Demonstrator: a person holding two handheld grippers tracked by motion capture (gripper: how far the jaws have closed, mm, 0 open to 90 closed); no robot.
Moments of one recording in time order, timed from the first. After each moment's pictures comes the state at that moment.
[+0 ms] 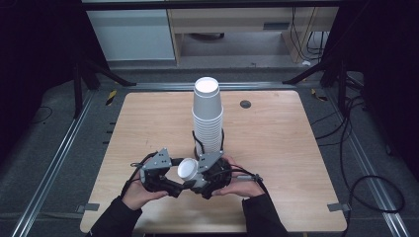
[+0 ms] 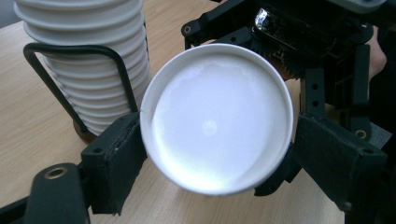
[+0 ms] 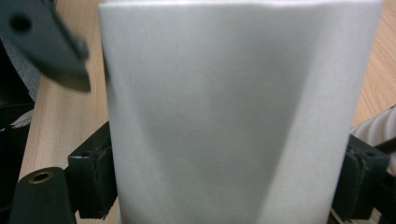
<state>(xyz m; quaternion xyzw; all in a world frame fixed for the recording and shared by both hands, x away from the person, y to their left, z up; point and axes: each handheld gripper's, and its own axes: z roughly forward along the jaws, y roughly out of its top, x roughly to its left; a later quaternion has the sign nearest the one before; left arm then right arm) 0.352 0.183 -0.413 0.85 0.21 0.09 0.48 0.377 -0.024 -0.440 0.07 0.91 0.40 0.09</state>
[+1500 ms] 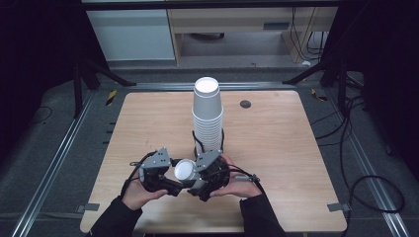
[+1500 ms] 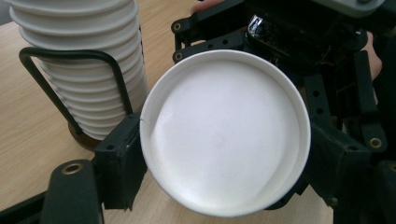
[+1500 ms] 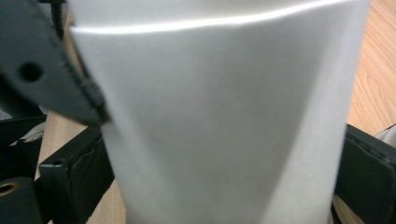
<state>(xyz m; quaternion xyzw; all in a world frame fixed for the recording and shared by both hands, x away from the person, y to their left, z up) 0.351 0.185 -0.406 0.84 0.21 0.08 0.49 0.376 -0.019 -0.437 0.08 0.90 0.41 0.08</state>
